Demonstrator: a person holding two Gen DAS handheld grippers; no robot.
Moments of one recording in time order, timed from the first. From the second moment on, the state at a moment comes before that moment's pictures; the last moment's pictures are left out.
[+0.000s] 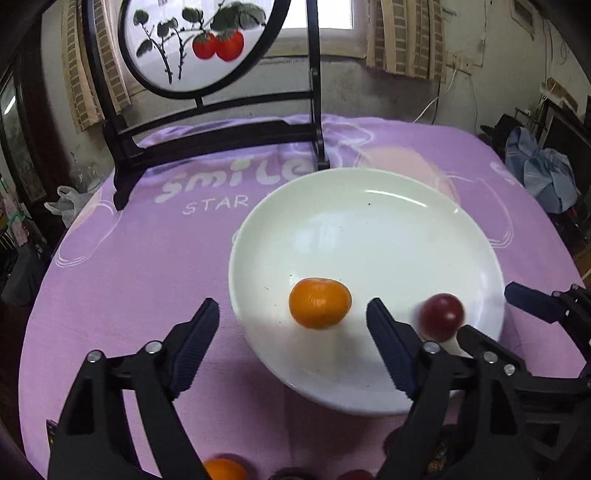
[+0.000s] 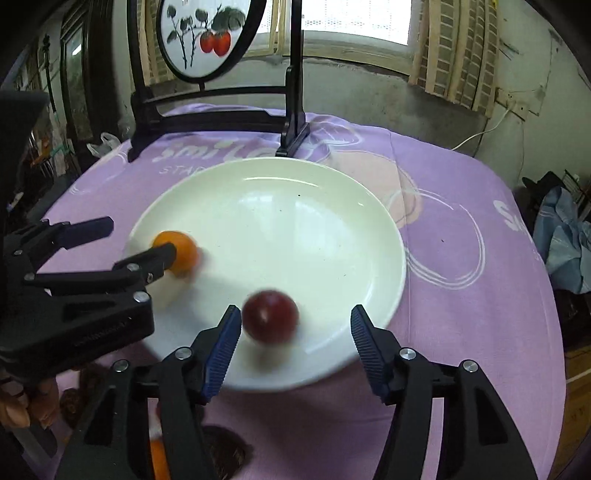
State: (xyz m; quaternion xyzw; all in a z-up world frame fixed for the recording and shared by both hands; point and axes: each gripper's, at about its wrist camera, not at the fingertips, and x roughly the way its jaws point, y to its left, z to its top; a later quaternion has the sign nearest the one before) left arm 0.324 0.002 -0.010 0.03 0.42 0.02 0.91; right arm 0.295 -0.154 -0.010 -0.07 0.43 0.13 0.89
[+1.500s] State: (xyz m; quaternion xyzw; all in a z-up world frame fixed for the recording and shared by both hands) left arm 0.125 0.026 -0.073 -0.01 0.49 0.00 0.87; right arm 0.125 -0.160 -0.055 -0.06 0.47 0.18 0.86
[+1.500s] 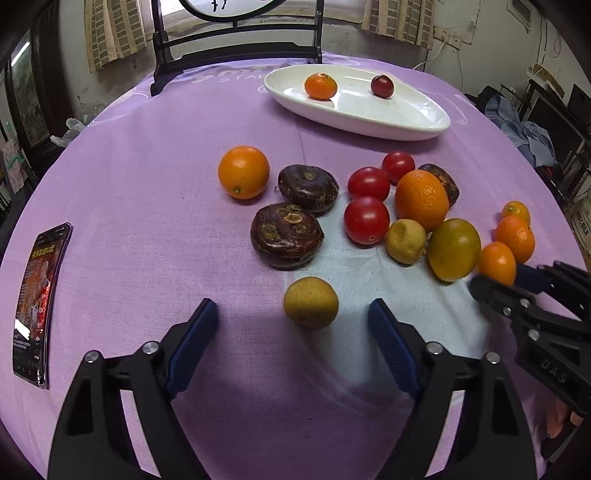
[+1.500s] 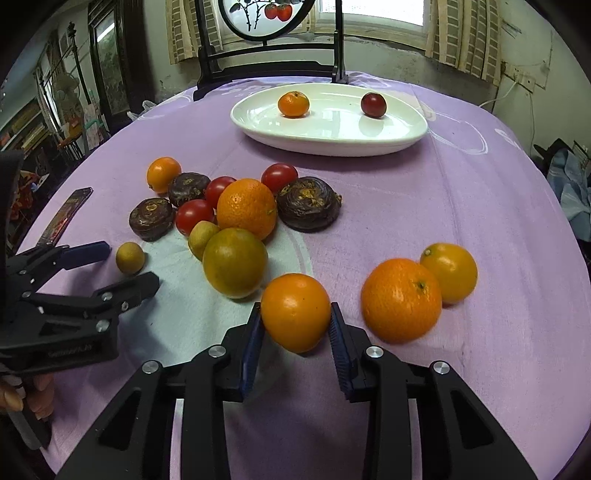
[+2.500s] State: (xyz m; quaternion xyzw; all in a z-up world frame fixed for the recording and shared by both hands) left arm 0.167 -0.005 0.018 0.01 0.42 -0.07 0.90; right arm 0.139 -0.181 0.023 -0.05 0.38 0.19 0.90
